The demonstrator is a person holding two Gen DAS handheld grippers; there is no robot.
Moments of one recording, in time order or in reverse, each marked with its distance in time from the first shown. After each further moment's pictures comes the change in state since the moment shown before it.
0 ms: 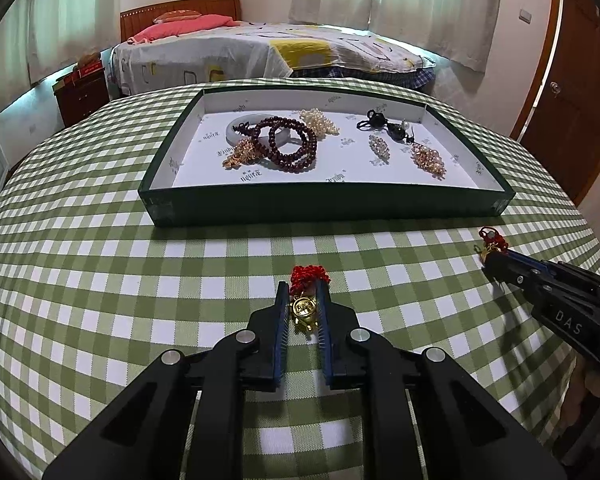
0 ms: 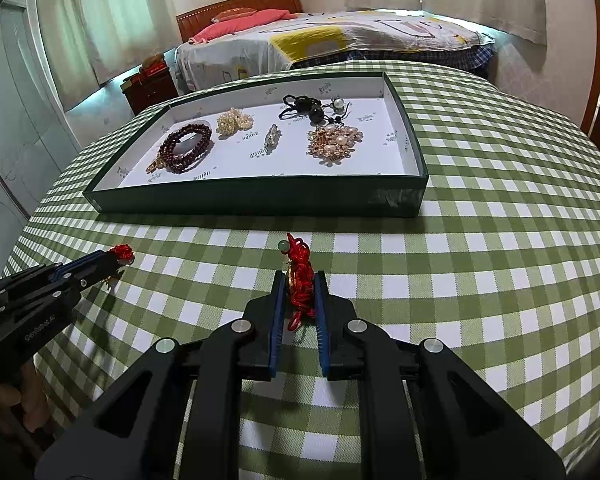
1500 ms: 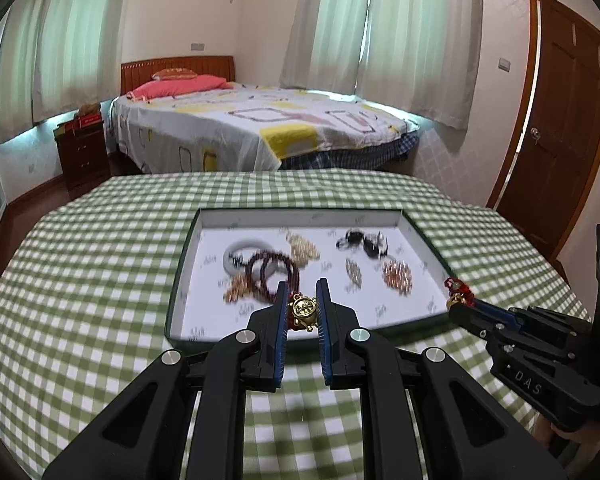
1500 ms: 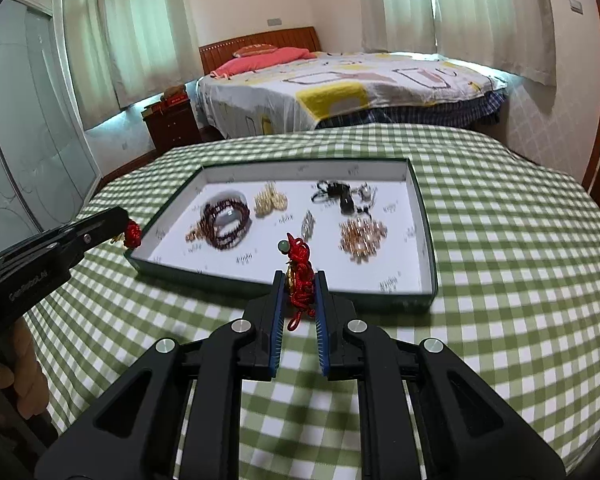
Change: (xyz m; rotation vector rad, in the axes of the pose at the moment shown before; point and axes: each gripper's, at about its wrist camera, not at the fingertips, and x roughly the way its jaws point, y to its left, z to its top) left arm -0.053 -0.005 0.077 0.012 -0.243 -0.040; right arm -0.048 0.026 0.052 -0.056 -0.155 0.041
